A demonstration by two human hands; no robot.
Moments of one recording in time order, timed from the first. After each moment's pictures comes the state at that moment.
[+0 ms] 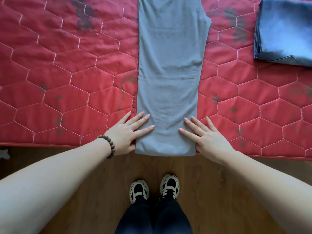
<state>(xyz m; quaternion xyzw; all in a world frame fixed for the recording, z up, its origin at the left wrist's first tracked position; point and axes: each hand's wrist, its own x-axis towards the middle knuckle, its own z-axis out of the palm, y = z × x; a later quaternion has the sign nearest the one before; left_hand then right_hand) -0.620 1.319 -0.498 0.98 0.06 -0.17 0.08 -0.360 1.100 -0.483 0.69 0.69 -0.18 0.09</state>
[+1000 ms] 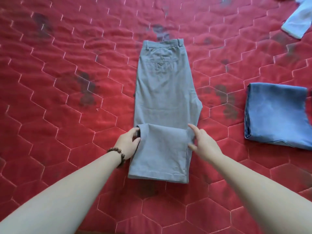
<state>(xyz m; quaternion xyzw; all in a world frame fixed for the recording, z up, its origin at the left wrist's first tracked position) -0.437 1.479 -0.445 0.76 0.49 -0.05 0.42 -0.198 1.314 -0.440 0.84 0.42 -0.34 -0.08</state>
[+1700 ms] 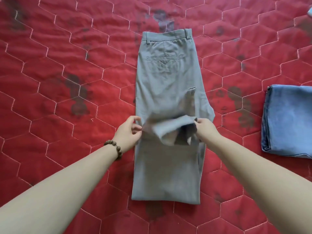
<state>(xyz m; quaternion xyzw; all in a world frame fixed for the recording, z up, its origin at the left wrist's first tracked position) -0.401 1.557 -0.470 0.69 0.48 0.00 0.54 -0.169 1.425 -0.456 0.86 0.18 -0.43 -0.21</state>
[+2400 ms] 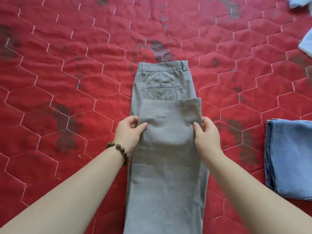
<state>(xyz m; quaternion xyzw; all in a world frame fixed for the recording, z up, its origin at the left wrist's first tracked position) -0.306 1.627 -0.450 0.56 0.55 0.13 0.60 -0.136 1.492 -0.435 0.86 0.18 -0.28 -0.39</state>
